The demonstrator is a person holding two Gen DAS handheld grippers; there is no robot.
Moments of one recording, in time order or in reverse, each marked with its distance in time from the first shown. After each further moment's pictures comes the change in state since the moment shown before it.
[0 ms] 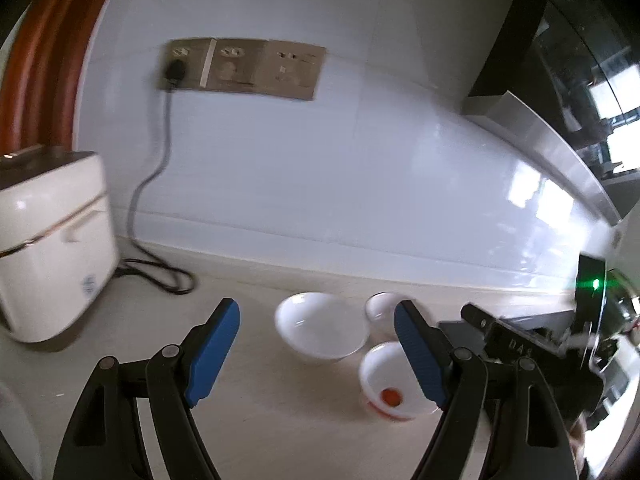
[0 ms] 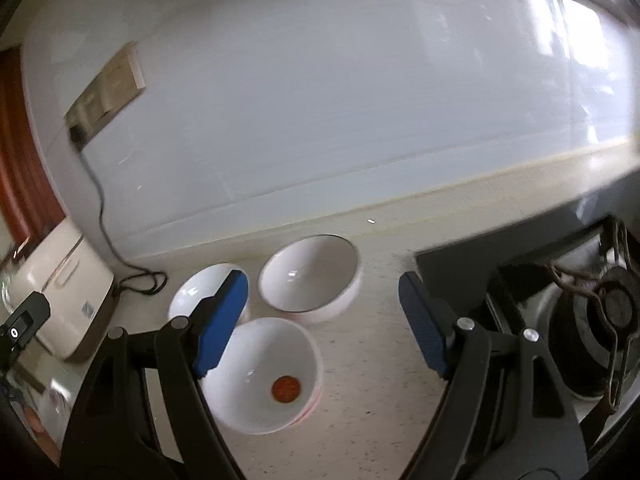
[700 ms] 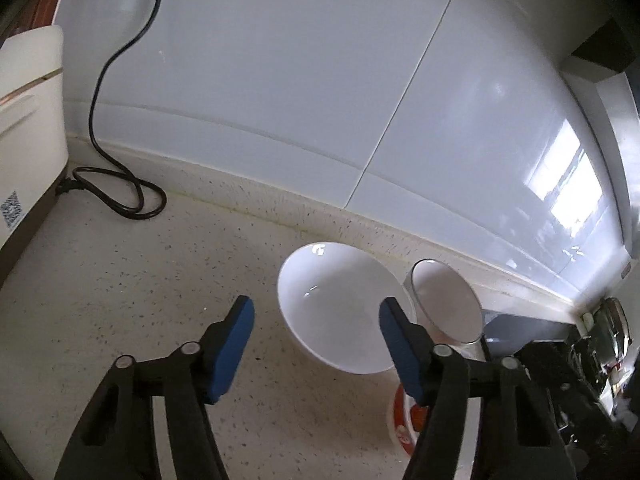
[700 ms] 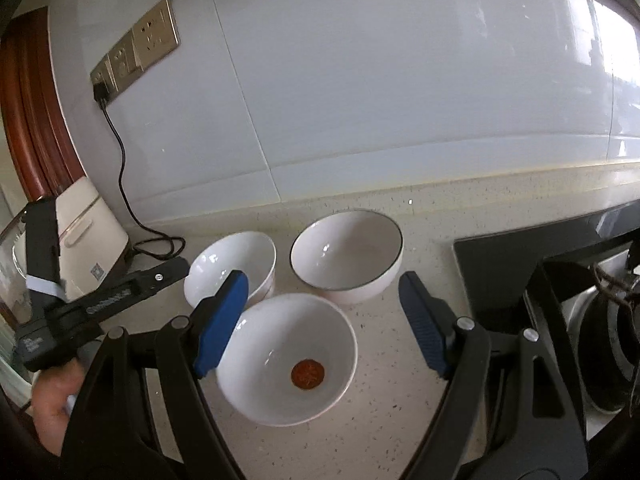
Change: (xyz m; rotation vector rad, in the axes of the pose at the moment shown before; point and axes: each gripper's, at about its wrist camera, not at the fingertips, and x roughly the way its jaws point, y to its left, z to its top) left arm 0.128 0.036 -0.021 -0.170 0.270 0.005; right arm 0.011 0.036 -0.013 -0.126 0.097 0.091
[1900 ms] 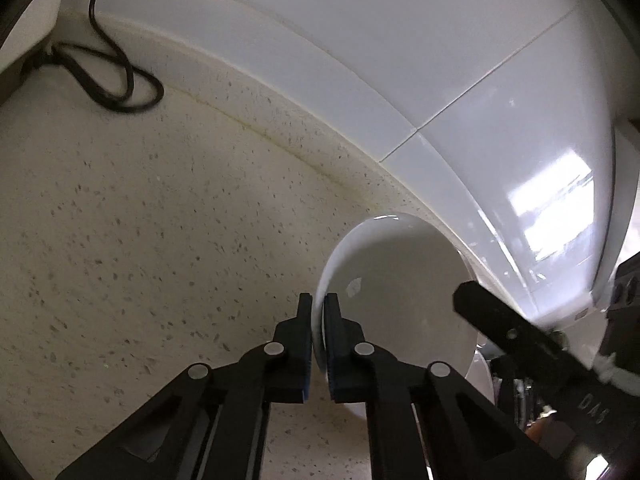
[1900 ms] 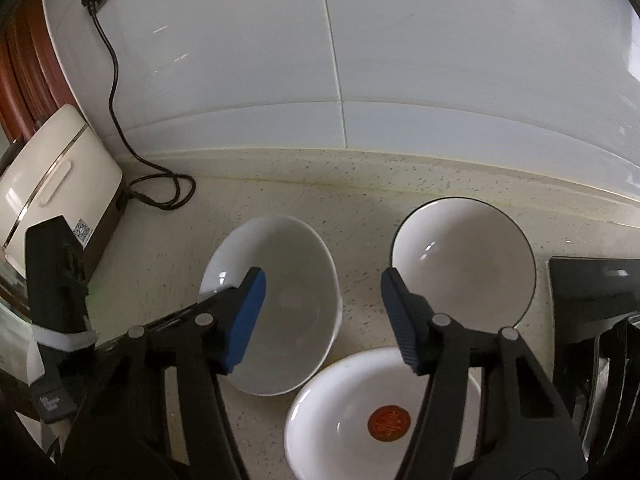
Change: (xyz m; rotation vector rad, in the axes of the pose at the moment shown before) left arm 0.055 0.064 -0.007 -0.264 0.212 -0.191; right arm 0.103 0.073 0.035 -0.160 0.272 0.017
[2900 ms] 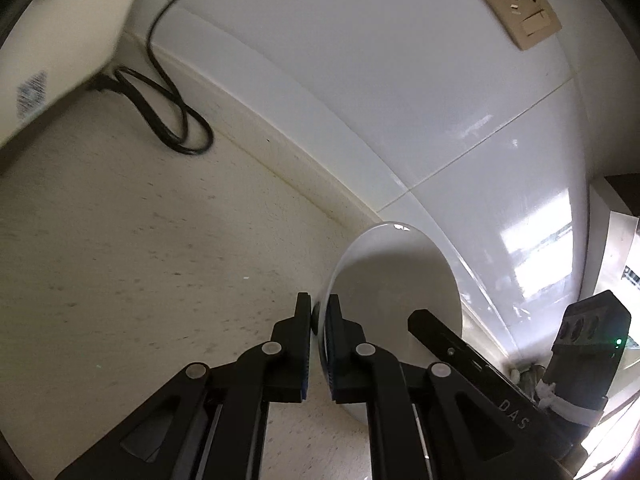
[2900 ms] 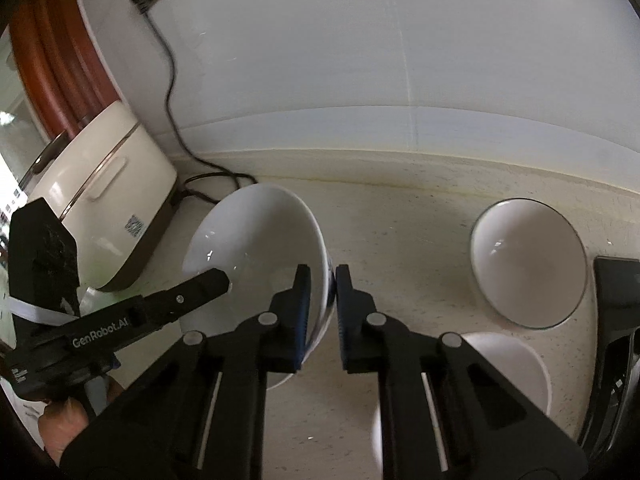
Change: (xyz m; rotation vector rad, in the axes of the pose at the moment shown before) left arm -0.093 0.019 -0.001 -0.073 -0.109 0.014; right arm -0.009 0.051 -0.004 -0.048 -0.013 0.168
